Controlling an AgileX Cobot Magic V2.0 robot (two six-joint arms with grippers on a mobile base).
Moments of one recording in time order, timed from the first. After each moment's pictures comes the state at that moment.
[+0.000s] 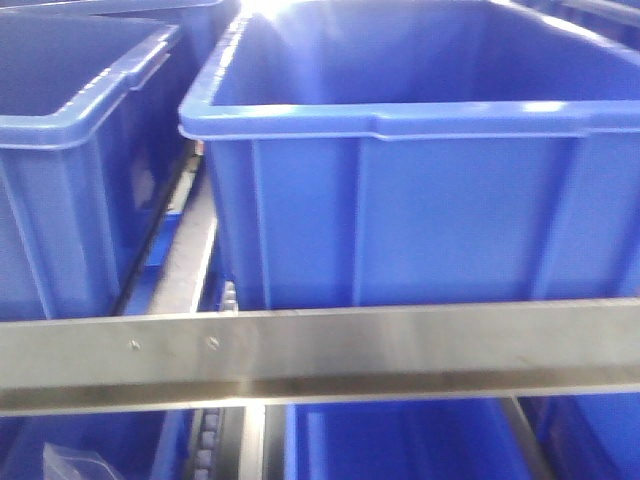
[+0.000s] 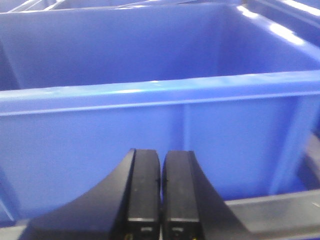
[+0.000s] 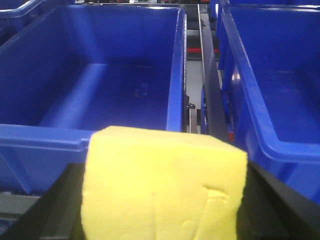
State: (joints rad) left arm -0.05 -0.01 0.00 0.27 0.13 -0.20; right arm 0.31 0.07 -0.49 -0.25 0.67 0.25
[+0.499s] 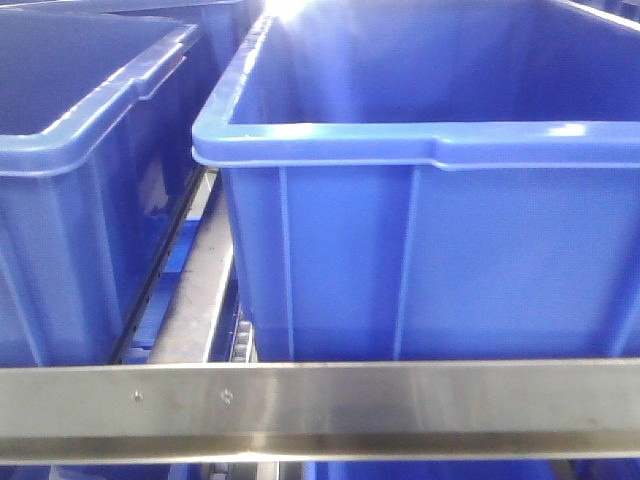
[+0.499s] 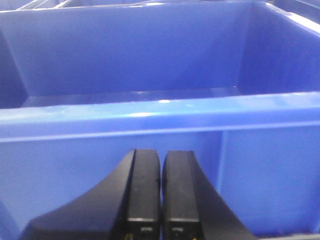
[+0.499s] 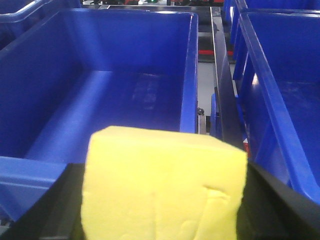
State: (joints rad) left arm -0.05 -0.01 0.00 0.27 0.13 -0.20; right arm 0.31 0.07 -0.49 -0.25 0.67 0.25
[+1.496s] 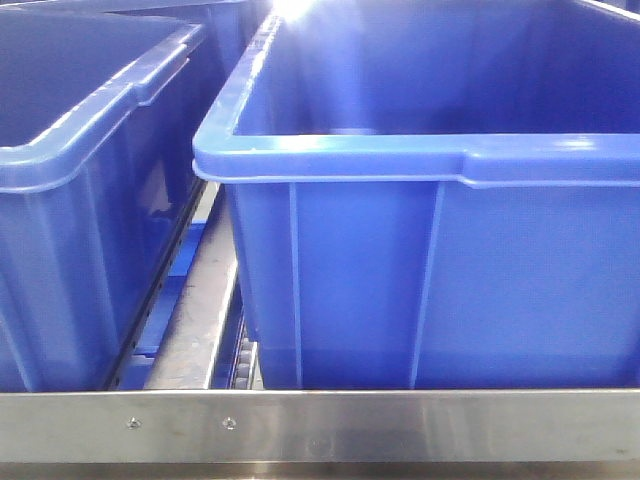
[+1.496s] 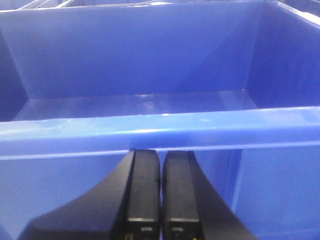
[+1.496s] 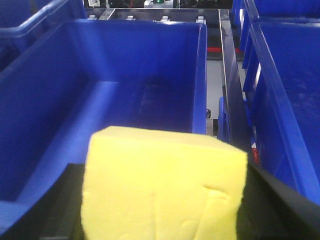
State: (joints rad) left arm -0.05 -0.01 0.00 0.27 0.13 -0.20; right arm 0.31 0.27 -0.66 -0.22 0.67 0.25
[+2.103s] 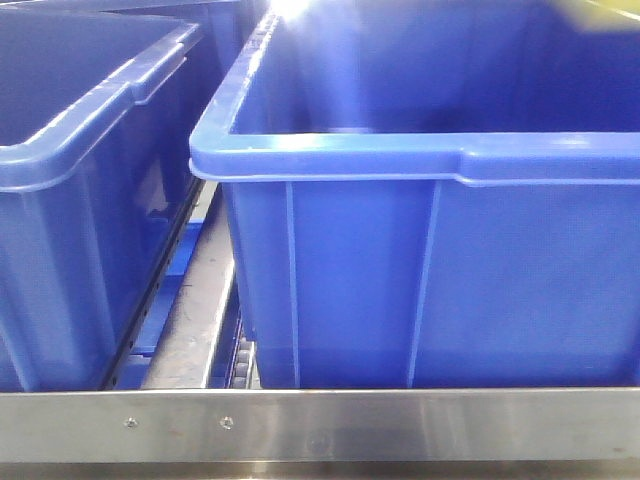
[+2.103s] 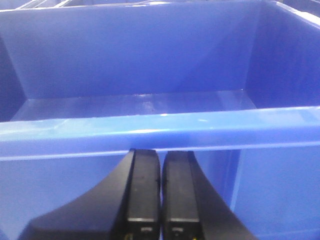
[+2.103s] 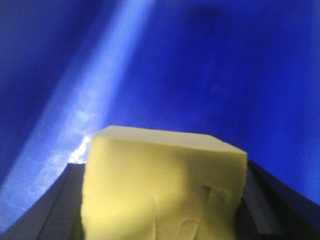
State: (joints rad) left arm -0.05 -0.01 0.00 0.27 0.13 -0.20; right arm 0.37 1.28 -1.16 -0.12 0.70 0.07
